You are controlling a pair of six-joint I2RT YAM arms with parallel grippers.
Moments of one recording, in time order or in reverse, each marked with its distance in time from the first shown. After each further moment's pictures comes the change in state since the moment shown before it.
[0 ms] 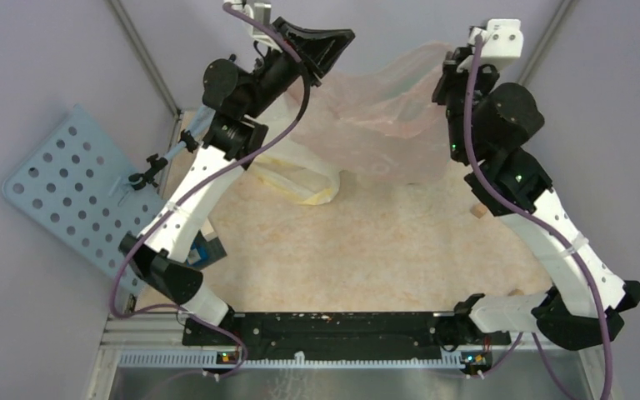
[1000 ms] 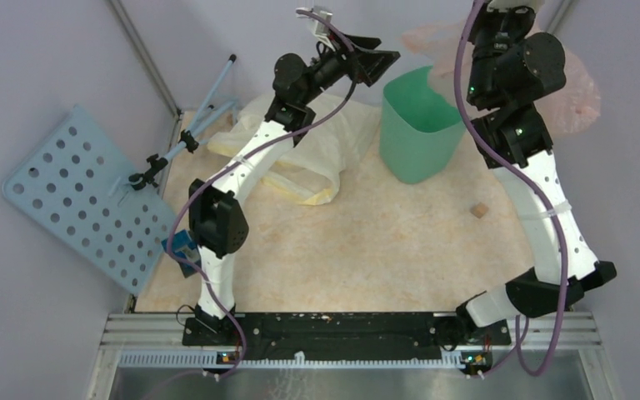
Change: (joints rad) left arm 0.000 0.518 0.289 0.198 0.045 -0.158; right arm -0.272 0.248 0.330 0.238 -0.088 -0.310
